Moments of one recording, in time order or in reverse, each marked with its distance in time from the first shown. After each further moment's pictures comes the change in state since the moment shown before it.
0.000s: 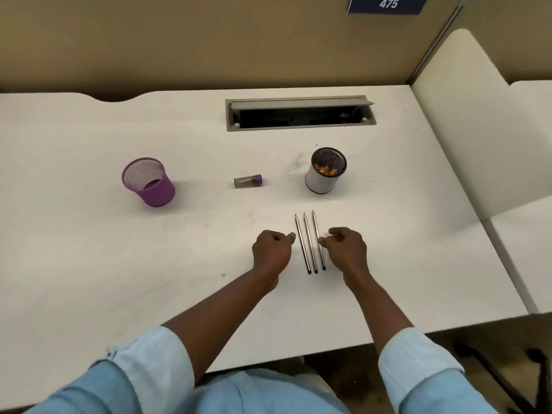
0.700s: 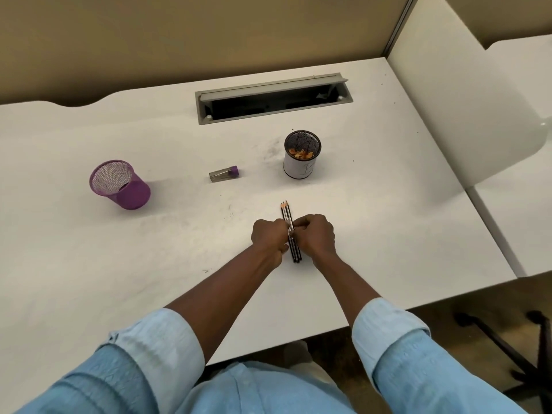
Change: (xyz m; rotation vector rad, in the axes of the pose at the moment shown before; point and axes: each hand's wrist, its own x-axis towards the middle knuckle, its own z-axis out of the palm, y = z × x) left_hand 0.006 0.019 0.050 -0.165 -0.003 -0.256; right_hand -0.003 -0.005 0.018 -0.150 -0.066 -0.020
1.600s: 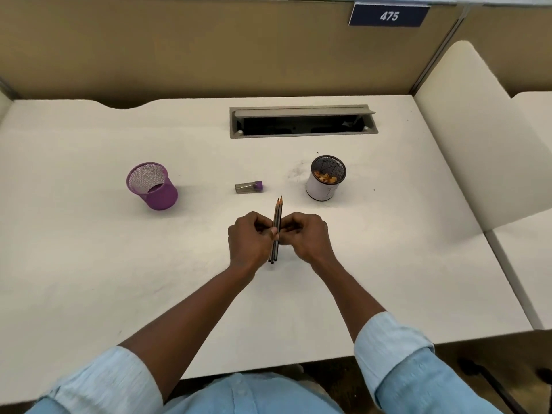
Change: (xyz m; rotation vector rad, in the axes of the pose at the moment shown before) left_hand -0.021 0.024 -0.084 0.328 0.188 0.619; right_hand -0.010 -0.054 0.010 0.162 -0.219 -0.418
